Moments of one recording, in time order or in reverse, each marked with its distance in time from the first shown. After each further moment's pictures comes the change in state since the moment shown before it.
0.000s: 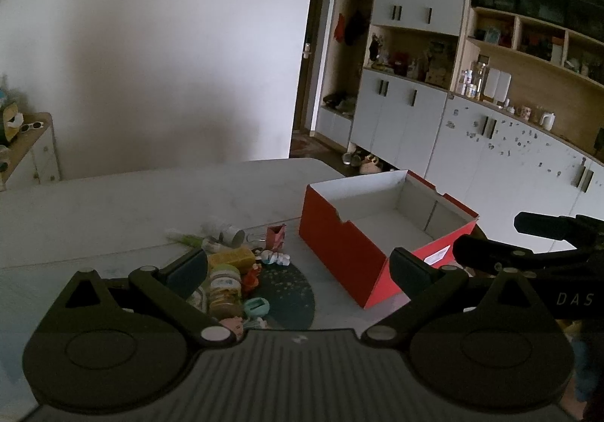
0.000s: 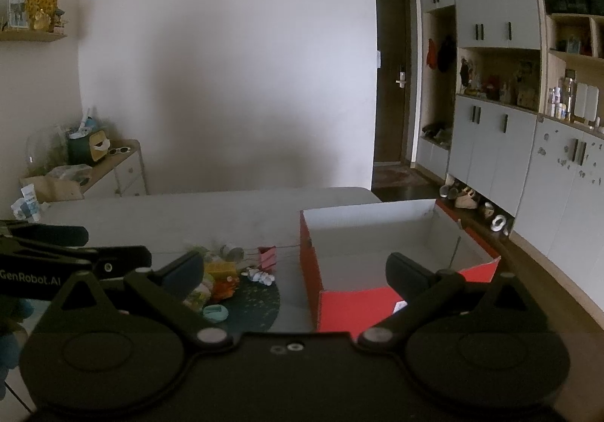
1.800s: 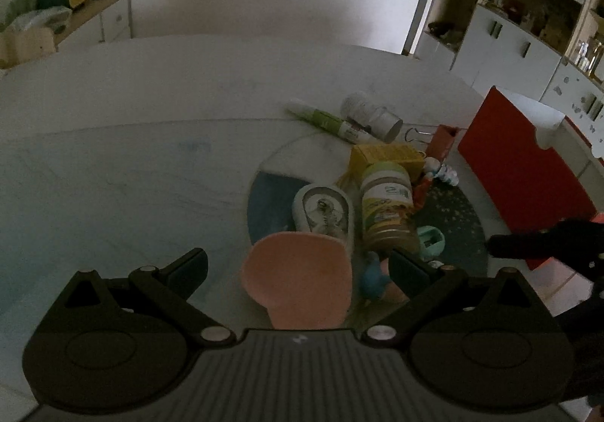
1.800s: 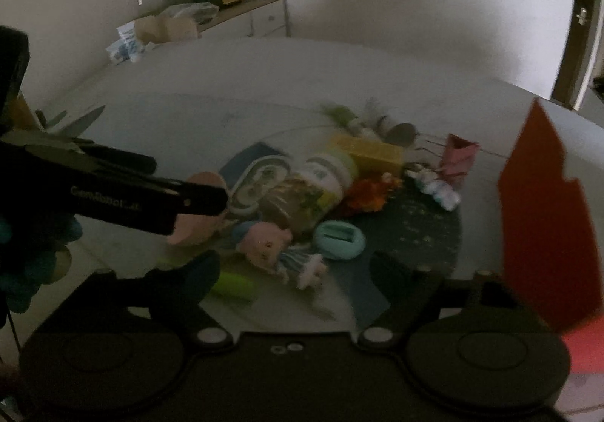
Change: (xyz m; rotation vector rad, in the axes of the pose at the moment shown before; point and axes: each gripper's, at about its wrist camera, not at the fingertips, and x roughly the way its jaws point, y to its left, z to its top) left arm 0.137 0.138 -0.071 -0.240 0.311 0.207; right arm 0.192 0.074 -0.051 -0.284 0.425 0.474
